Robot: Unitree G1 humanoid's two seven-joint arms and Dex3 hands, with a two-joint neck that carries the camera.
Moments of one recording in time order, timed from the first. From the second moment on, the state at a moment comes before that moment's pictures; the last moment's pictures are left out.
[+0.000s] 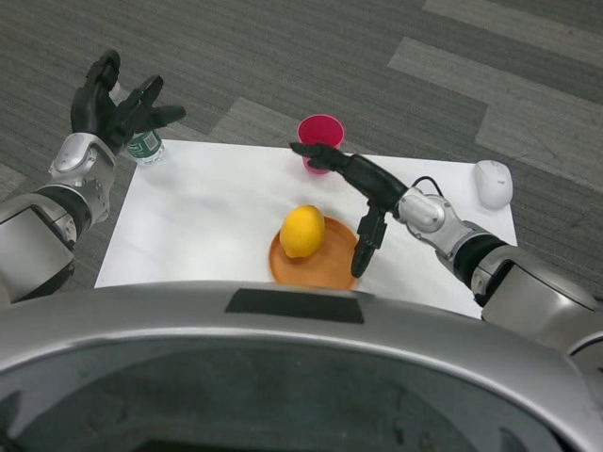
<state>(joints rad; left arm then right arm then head) -0.53 0.47 -0.75 1.20 -1.35 -0.56 -0.17 -0.47 -0.31 0.90 1.04 0.24 -0.83 0.12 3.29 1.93</state>
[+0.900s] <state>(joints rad) -0.50 0.47 -0.70 1.14 -1.35 -0.56 -0.18 -0.30 -0.28 0.19 0.94 0.28 -0.97 0.03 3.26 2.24</state>
